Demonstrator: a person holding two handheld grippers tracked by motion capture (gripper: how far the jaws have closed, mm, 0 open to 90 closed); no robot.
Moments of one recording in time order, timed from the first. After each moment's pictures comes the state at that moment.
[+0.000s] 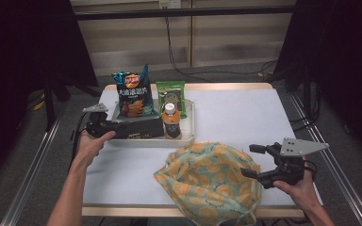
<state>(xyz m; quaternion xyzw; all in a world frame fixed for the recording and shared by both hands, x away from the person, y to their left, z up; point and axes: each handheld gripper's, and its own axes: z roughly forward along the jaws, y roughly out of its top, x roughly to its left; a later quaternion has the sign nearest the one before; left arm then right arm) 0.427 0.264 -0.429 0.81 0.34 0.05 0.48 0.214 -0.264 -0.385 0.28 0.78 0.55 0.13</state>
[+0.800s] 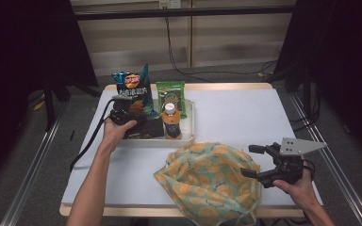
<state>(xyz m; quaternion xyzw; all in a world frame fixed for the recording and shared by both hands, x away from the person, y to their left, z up) 0.470 0.206 -0.437 0.82 0.38 0.06 0.42 0.219 -0.266 -0.391 0.28 0.78 0.56 0.11</state>
